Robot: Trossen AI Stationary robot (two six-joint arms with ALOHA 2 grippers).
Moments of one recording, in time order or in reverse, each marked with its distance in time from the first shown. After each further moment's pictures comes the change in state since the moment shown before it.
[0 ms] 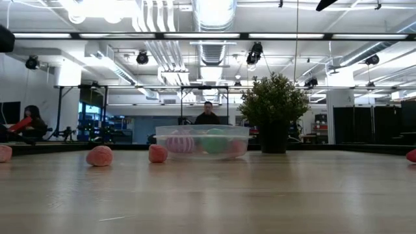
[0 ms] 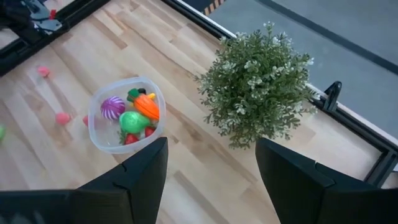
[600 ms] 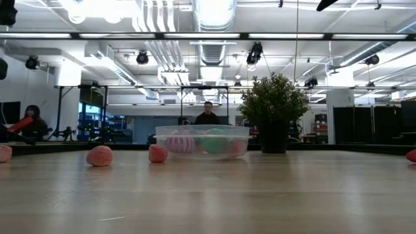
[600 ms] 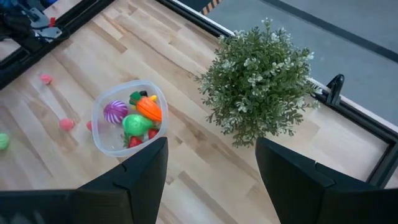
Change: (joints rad) left arm 0.001 -0.018 -0.133 0.161 0.012 -0.082; right arm 0.000 0.000 0.000 0.000 0.000 0.049
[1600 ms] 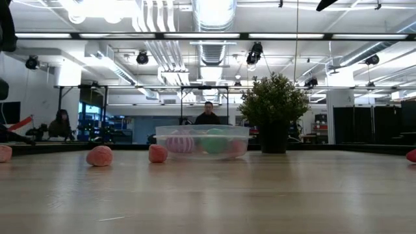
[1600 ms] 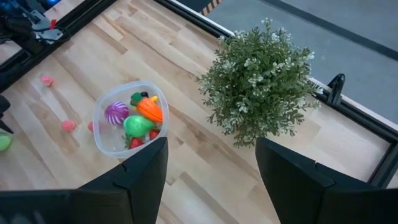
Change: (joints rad) left arm -0.001 0.002 -0.102 0.111 -0.020 0.001; right arm 0.000 0.000 0.000 0.003 0.000 0.007
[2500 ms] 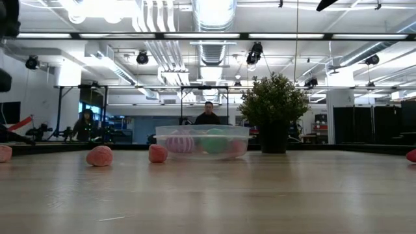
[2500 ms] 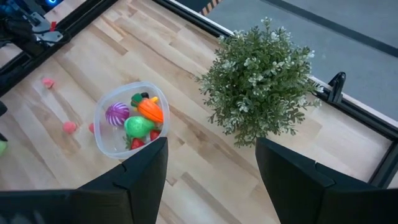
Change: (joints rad) left arm 0.008 -0.024 0.021 0.011 -0.007 0.015; right arm 0.000 0.000 0.000 0.000 0.000 0.010
